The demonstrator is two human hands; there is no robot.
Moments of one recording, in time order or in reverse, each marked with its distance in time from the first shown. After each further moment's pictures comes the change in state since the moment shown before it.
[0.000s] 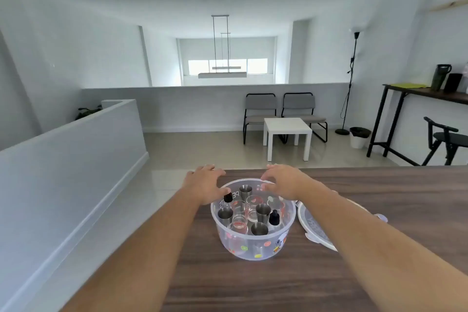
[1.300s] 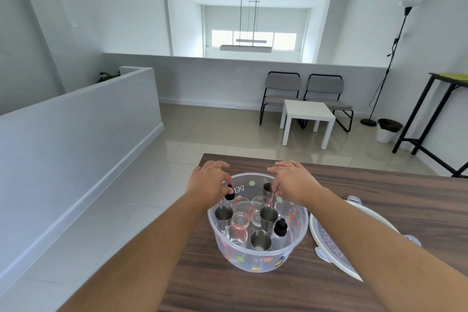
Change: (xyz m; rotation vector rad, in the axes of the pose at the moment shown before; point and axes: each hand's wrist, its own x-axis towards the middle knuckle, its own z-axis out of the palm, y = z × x) left_hand 0.034 -0.007 0.051 -0.082 0.109 -0.012; right_hand 0.071 0.044 0.049 -0.256 -0.031 -0.195
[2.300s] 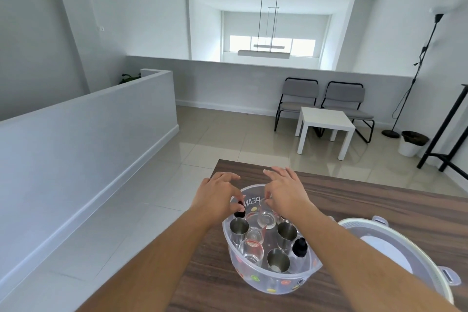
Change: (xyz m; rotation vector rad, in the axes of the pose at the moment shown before) left_hand -0.019 -0.004 -0.011 -0.047 -0.006 -0.017; right_hand 0.039 -0.044 0.015 -0.022 0.129 0.006
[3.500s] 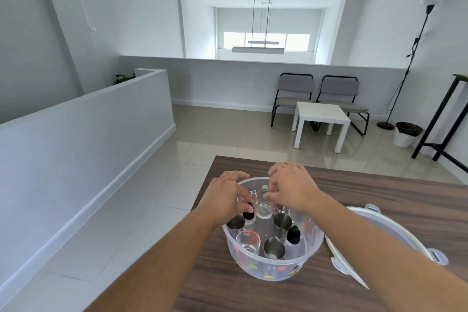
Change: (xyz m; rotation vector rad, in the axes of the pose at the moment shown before) left_hand -0.005 0.014 0.012 -0.138 0.023 0.098; right_hand -0.033 -0.002 -0.046 0.168 0.002 0.075
